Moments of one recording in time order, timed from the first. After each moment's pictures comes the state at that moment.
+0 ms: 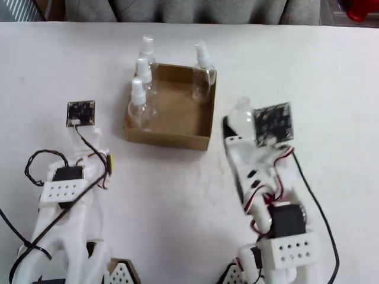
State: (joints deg) left arm -11.3 -36.0 66.9 39.3 1.7; right arm -12.7 -70.7 57.9 42.0 7.7
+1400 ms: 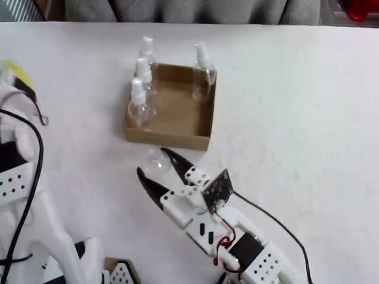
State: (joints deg) left arm -28.9 -36.0 28.4 33.9 21.1; right arm -49.4 -90.1 96.5 5.4 -4.4
